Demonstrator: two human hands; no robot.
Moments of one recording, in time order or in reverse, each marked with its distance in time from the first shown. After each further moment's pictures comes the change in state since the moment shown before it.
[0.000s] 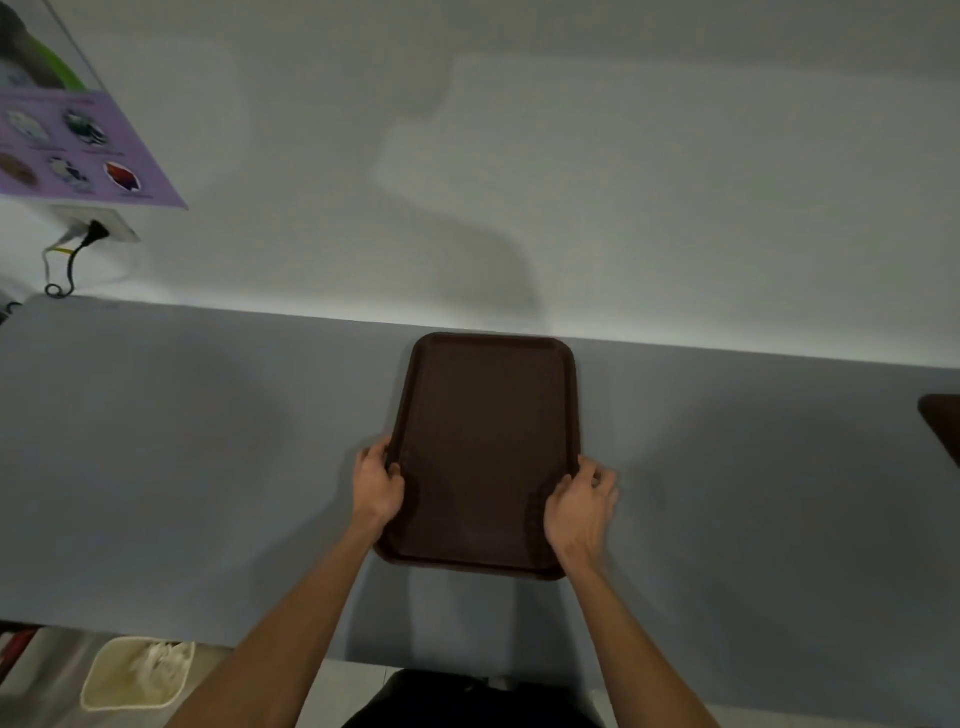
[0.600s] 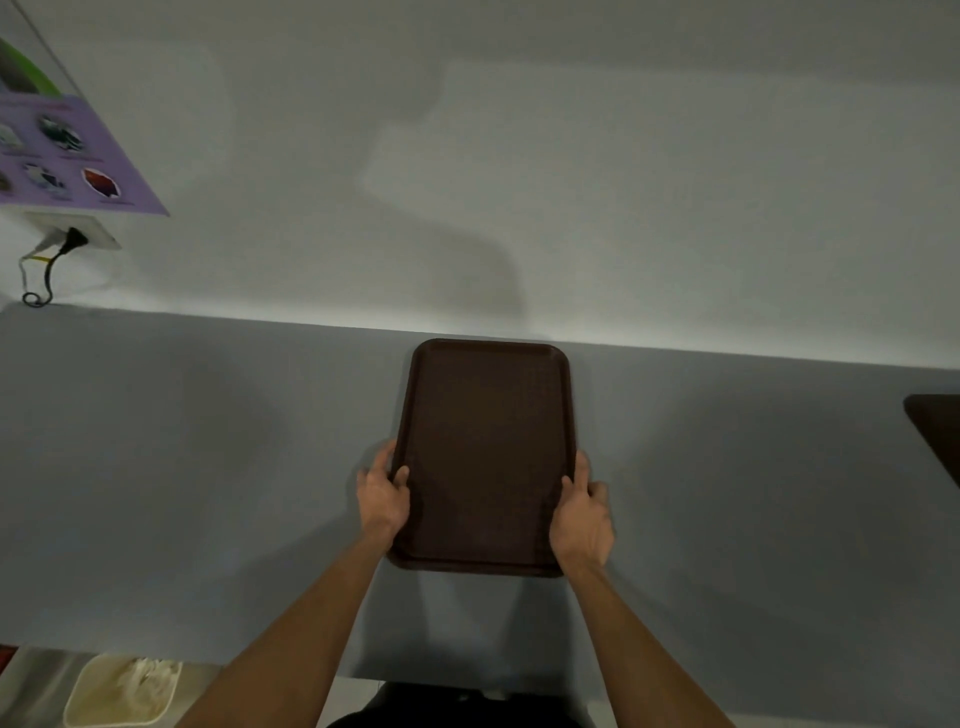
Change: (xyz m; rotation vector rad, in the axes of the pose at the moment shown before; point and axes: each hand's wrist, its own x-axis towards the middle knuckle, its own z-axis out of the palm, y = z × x) left_hand 0.010 -0.013 0.040 -0.010 0.053 -0.015; right_hand 0.015 0.027 0.006 -0.158 -0.083 0.056
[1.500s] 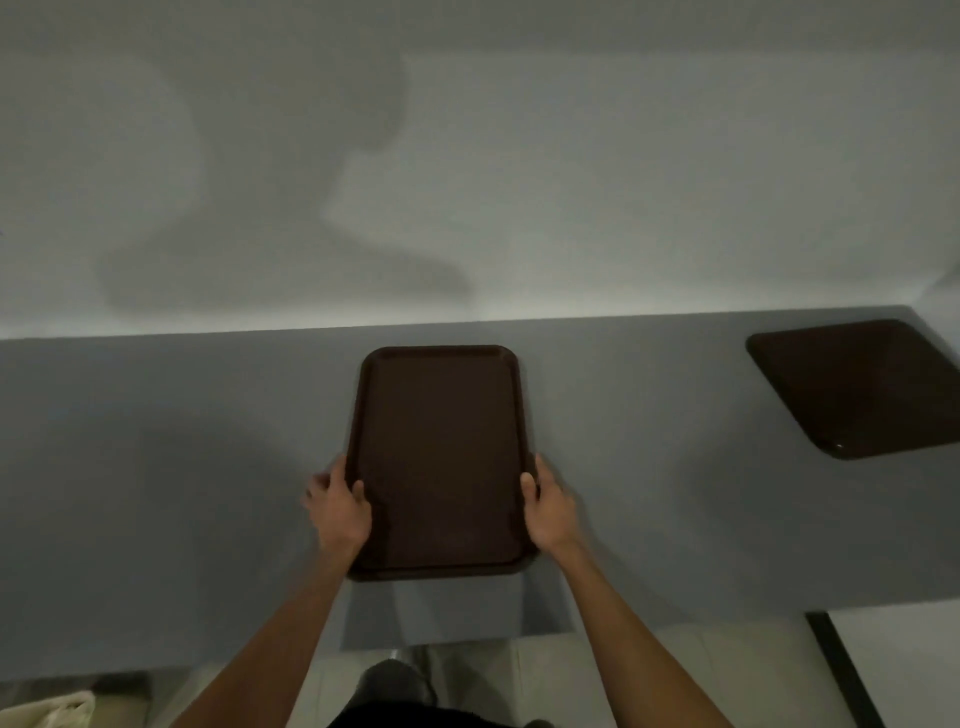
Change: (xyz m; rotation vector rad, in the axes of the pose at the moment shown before) left_hand -0.121 0.059 0.095 0.213 0.032 0.078; right_hand 0.018 0.158 -0.104 0.215 -0.271 -0.009
